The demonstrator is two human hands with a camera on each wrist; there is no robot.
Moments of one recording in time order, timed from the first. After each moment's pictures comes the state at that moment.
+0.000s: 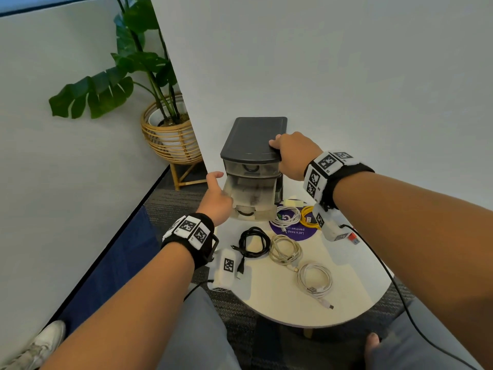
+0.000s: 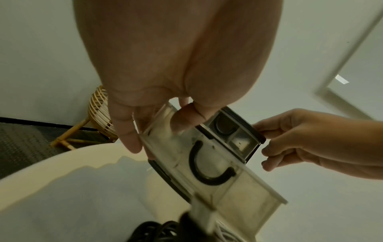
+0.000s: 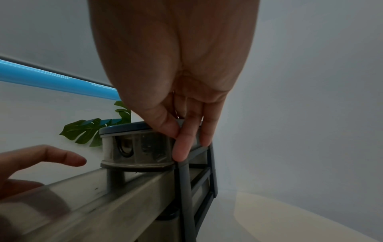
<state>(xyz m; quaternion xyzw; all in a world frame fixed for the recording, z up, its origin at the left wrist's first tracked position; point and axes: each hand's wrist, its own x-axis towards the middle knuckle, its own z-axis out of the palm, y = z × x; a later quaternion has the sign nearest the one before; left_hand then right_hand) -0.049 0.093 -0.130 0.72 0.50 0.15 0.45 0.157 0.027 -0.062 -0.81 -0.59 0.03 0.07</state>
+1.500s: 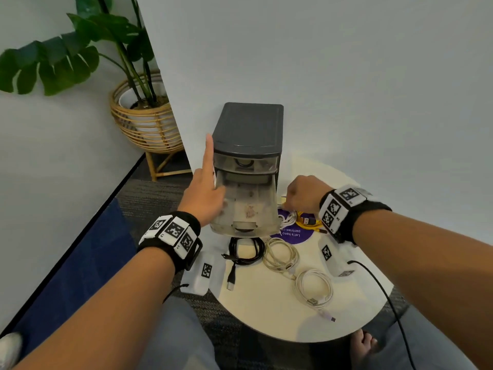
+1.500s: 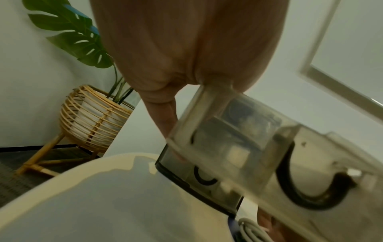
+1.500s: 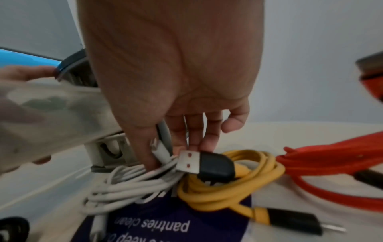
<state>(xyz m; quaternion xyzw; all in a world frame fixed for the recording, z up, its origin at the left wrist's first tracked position) -0.047 0.113 -0.133 0.81 0.37 0.22 0.40 0.167 -0.006 -0.141 -0.85 -0.47 0.23 0.01</state>
